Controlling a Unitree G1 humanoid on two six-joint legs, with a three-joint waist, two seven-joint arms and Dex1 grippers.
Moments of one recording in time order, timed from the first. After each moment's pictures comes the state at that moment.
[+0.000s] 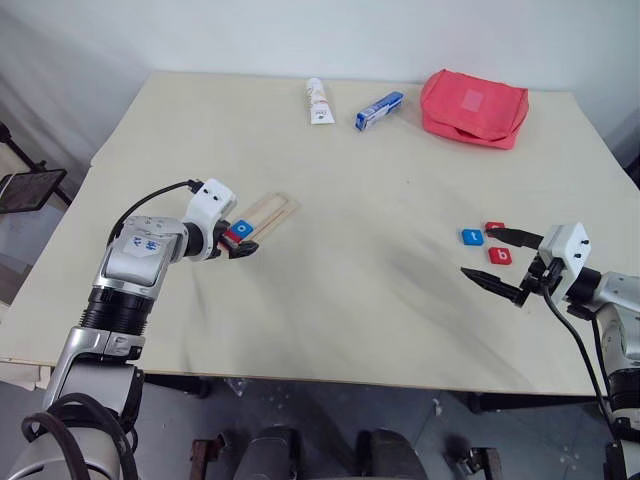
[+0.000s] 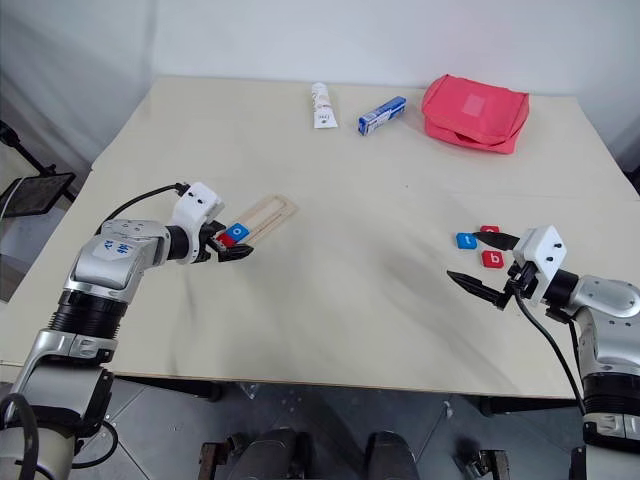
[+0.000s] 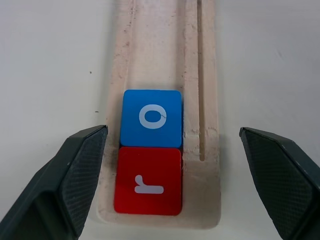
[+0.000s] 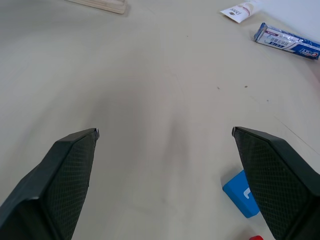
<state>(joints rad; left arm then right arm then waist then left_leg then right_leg) -0.79 0.64 -0.14 0.29 -0.11 0.80 -0.65 -0.36 -0.78 -0.24 0.40 0.36 -0.15 1.19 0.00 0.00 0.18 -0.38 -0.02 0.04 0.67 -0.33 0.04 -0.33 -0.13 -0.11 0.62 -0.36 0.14</state>
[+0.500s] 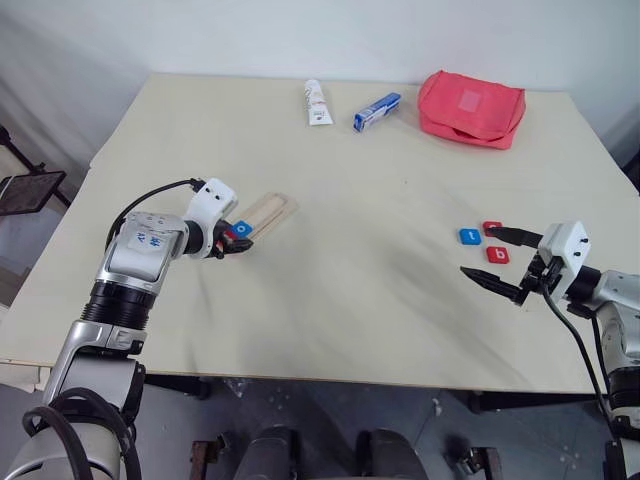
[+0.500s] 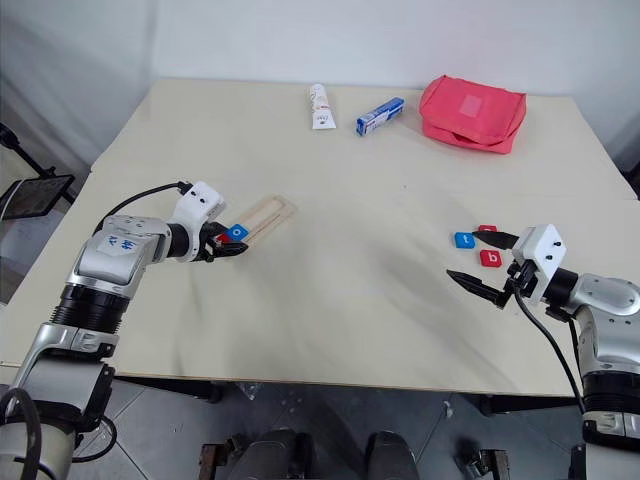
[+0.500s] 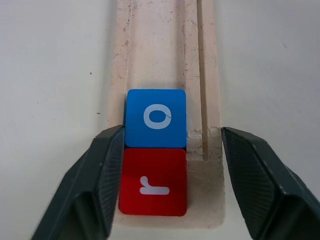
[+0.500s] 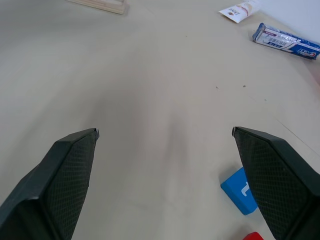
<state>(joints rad) -0.82 0.64 -0.16 0.34 -0.07 0.80 -0.68 -0.37 -0.78 -0.24 0.40 0.35 -0.14 1.19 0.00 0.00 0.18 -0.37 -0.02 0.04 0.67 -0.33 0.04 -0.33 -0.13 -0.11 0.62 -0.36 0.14</state>
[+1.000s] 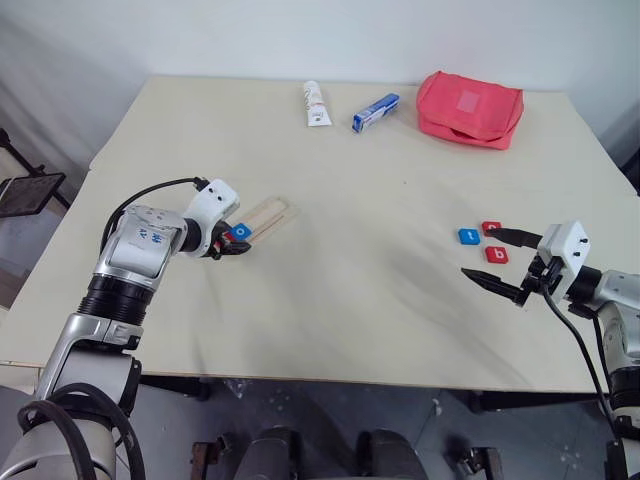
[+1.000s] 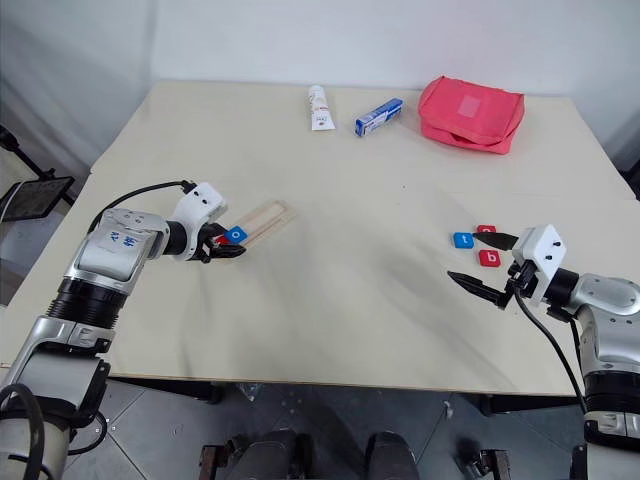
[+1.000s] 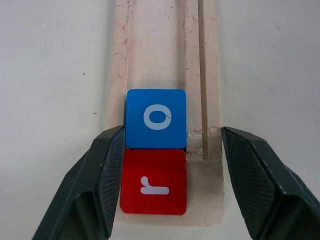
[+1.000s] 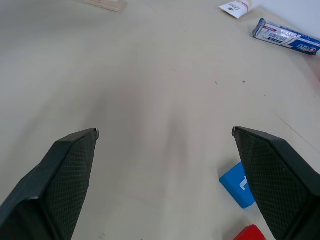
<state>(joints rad) -0.85 0.67 -0.22 0.35 -0.02 0.79 -0.76 -0.37 -0.78 -0.24 0.40 0.34 -0.13 1.19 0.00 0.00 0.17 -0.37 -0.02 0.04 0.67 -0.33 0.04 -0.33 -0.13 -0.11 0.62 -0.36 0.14</state>
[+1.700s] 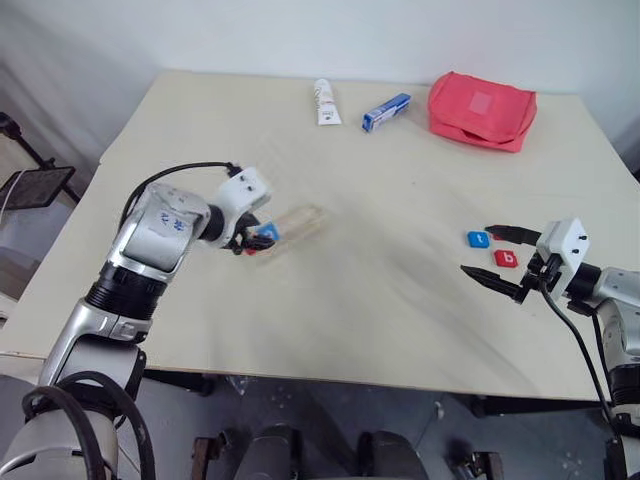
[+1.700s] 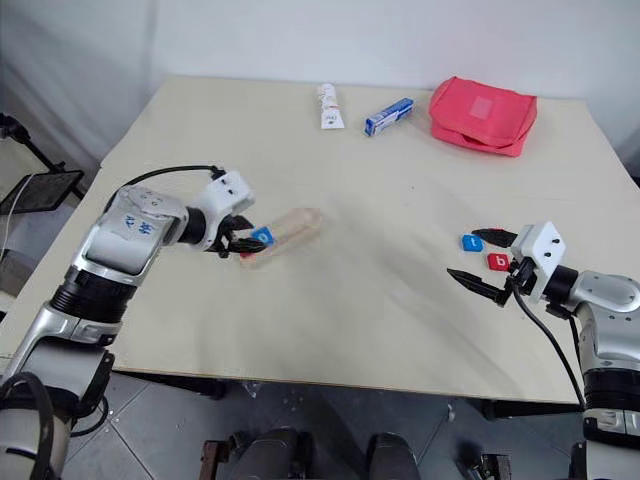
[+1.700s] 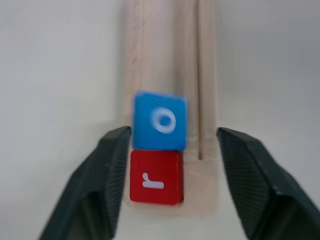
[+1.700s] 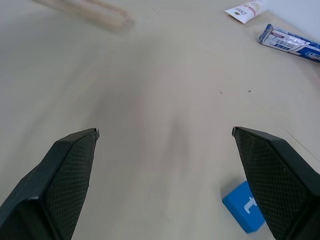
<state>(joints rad) -0.93 0.63 -0.35 0.09 -0.02 0.95 -0.90 -0.38 -0.78 -0.23 0.40 0.33 -0.12 1.18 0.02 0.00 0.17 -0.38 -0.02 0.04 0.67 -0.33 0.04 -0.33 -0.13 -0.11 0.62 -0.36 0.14</state>
